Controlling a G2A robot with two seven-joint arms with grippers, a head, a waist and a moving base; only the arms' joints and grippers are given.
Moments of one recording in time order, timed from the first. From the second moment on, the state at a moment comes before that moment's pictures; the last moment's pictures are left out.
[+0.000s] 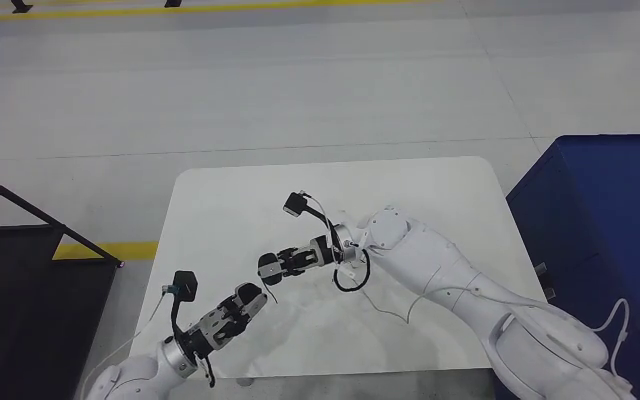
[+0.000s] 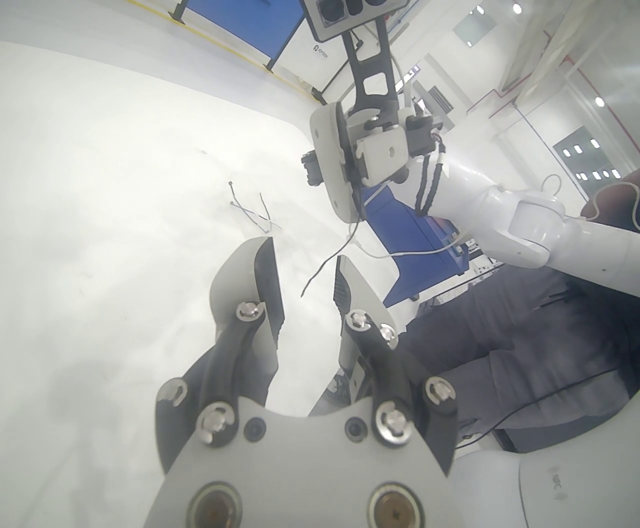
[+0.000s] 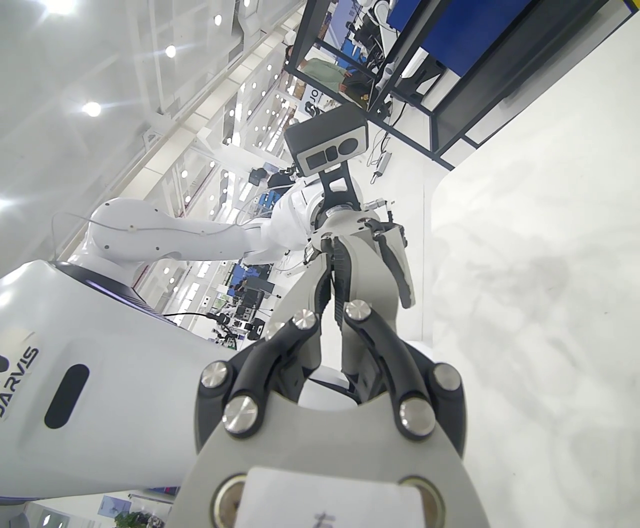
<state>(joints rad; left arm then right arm) 1.79 -1.06 -1.52 -1.90 0.34 -0.64 -0.41 -0.49 -1.35 0.39 -0.94 0.70 -0.69 1.13</state>
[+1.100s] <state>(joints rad) 1.80 -1.06 -1.47 -1.95 0.37 -0.59 -0.38 -0.49 -1.34 0.35 -0.96 0.69 -0.71 1.11</state>
